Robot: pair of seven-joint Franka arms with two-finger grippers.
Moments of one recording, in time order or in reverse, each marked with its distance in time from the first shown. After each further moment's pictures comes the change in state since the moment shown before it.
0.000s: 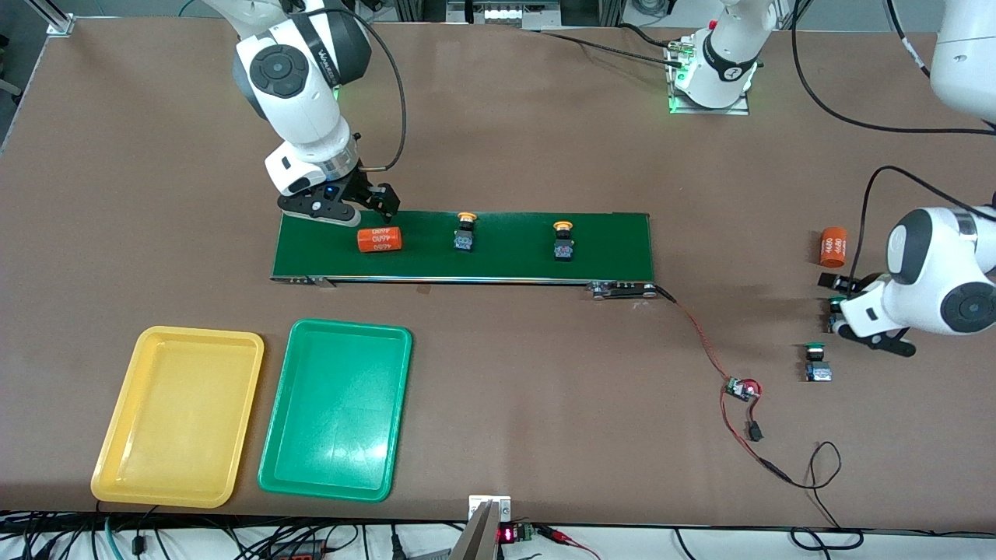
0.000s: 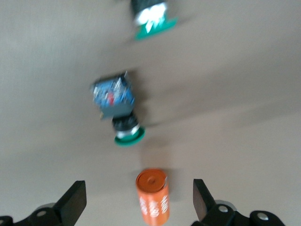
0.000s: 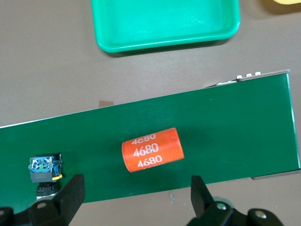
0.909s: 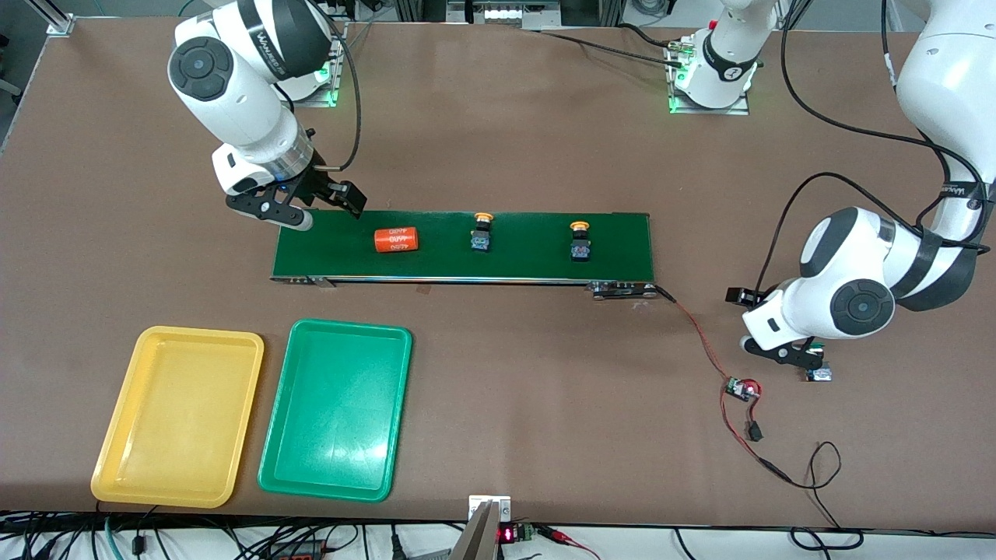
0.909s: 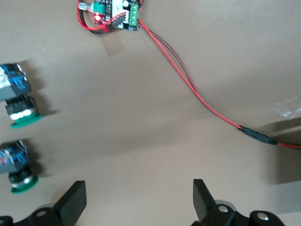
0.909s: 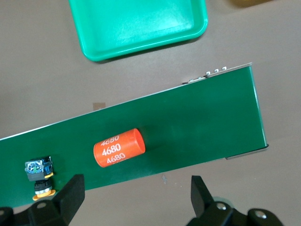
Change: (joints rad) left arm 0.157 0.178 -0.581 0.137 0.174 -0.118 -0.399; right arm -0.028 -0.058 -0.073 0.087 0.141 -0.198 -0.071
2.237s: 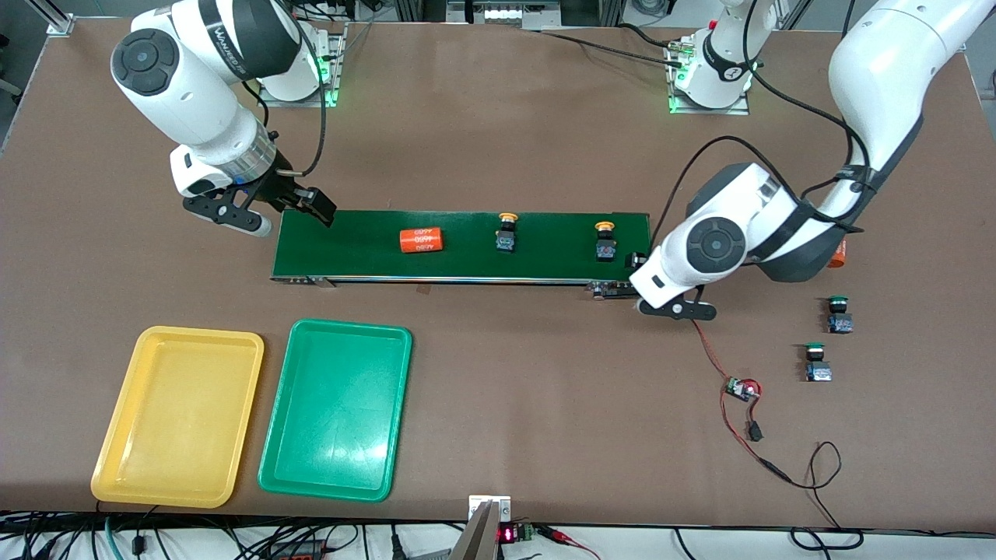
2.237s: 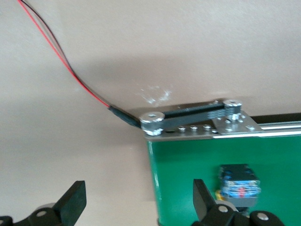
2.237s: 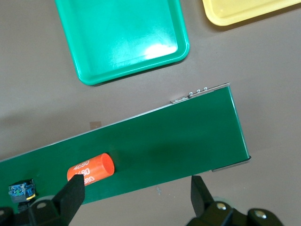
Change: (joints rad) left arm -0.089 0.000 -0.220 -0.099 -0.013 -0.026 -0.511; right arm -0.030 -0.018 -0.056 0.045 0.000 -0.030 -0.041
